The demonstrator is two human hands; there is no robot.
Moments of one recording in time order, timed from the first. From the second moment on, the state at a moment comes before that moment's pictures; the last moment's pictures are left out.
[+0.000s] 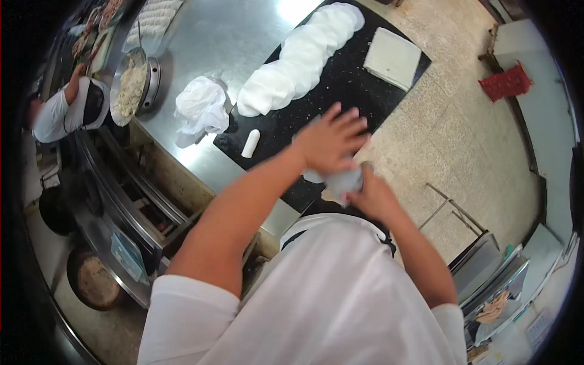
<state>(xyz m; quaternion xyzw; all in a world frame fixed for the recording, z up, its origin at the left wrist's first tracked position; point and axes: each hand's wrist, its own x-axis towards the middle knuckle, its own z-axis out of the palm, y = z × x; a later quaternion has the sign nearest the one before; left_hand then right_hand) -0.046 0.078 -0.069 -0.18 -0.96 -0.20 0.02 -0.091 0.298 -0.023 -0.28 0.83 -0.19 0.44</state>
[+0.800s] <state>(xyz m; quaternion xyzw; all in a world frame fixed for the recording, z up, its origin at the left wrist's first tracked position) -0.064 0.122 -0.070 -0.21 -0.96 -0.18 0.01 -0.113 0.328 -0.028 -0.24 0.83 -0.16 0.47</state>
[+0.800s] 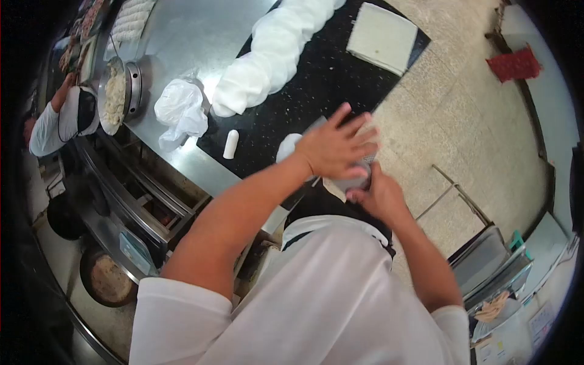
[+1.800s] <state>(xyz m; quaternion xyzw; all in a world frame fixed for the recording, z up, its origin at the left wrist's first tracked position) -0.058 0.062 -0.013 0.11 -0.92 -0.31 -0.19 0.001 0.328 -0.024 -0.18 0.89 -0.27 0.32</state>
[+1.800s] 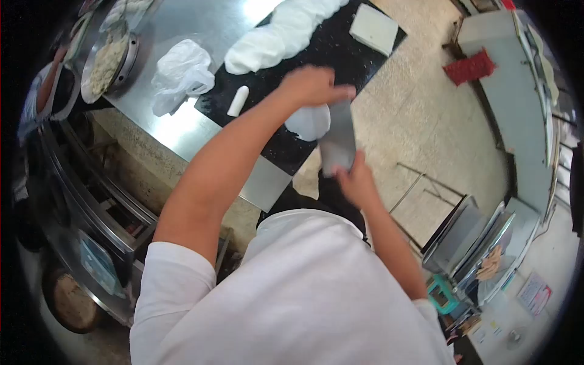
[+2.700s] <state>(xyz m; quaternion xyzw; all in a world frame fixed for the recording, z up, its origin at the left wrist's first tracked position) 0.026 0.049 0.006 0.48 -0.65 -0.51 0.30 -0.200 0.272 -0.033 -0.53 0.69 -0.16 0.46</state>
